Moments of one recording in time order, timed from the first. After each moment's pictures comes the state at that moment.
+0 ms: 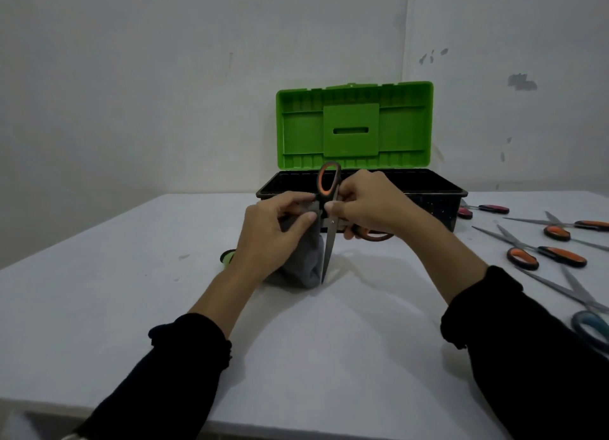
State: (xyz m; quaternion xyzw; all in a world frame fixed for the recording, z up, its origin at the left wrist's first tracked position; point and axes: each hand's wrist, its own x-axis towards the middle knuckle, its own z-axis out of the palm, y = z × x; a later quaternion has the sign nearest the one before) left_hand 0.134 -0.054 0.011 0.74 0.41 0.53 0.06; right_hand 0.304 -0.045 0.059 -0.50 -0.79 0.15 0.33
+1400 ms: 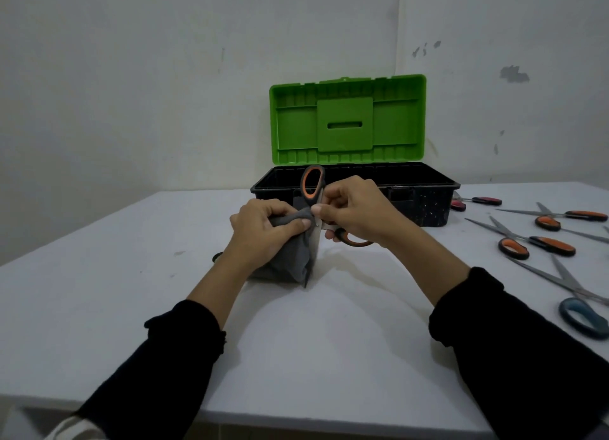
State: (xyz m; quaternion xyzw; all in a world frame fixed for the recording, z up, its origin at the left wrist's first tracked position) left_hand 0.127 -0.049 0.009 0.73 0.47 0.48 0.12; right_hand 0.302 -0.045 0.034 -0.42 -0.78 0.21 0.42
